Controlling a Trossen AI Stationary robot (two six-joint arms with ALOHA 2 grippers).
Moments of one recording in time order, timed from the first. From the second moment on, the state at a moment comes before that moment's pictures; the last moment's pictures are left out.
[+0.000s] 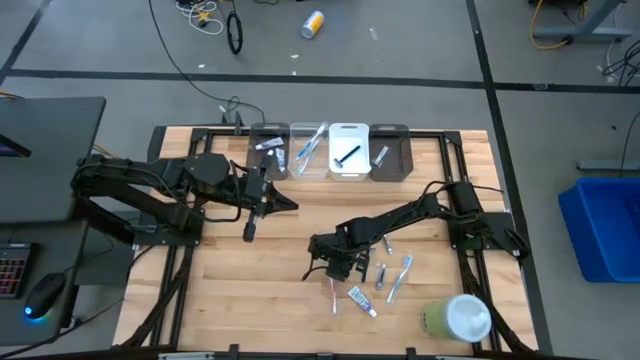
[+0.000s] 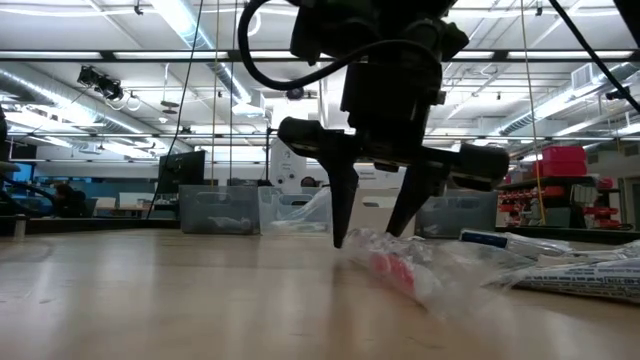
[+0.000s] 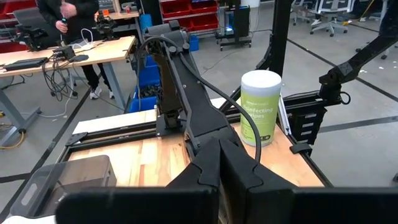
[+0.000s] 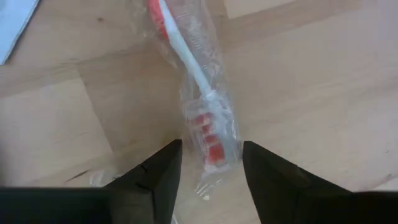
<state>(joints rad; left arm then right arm) -0.16 1.15 1.26 -0.30 -0.04 0.09 0.21 2.09 1.44 -0.61 -0.06 -1.07</state>
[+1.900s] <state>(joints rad) -0.13 1.04 1.26 -0.31 -0.18 0.09 0.11 1.86 1.43 -0.70 0.02 -1.00</state>
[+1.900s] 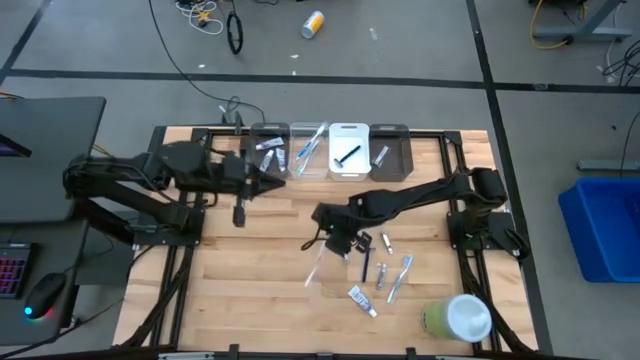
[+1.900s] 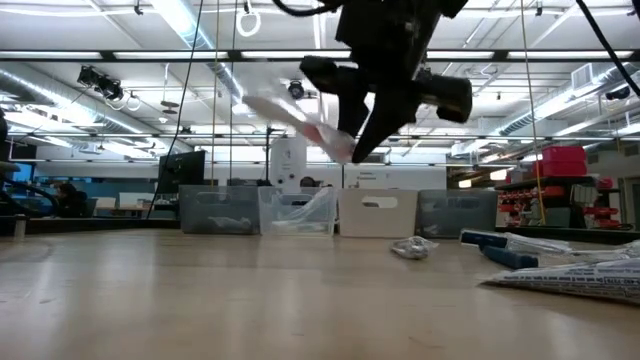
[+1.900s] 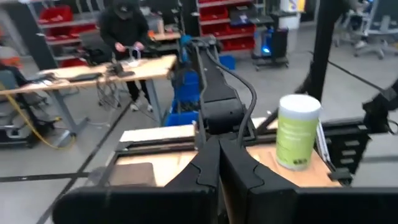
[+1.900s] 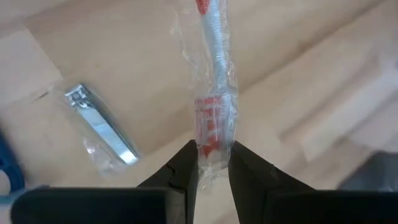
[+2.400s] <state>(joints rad) -0.01 0.90 1.26 -0.33 -0.30 0.17 -0.08 1.75 1.43 -0.61 0.02 -0.71</state>
